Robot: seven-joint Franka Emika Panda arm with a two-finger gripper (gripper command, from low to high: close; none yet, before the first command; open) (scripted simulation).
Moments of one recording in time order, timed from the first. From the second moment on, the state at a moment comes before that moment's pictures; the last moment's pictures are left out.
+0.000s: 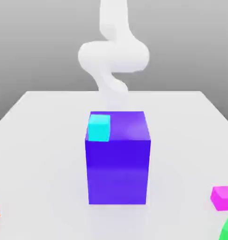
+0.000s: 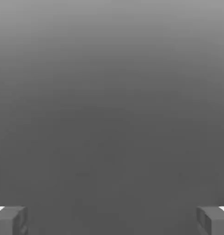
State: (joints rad) arm 0.07 -0.71 -0.01 -2.31 0.02 2.33 0.70
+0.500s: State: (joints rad) arm 0.39 -0.16 0.03 -2.38 0.13 2.54 0.13
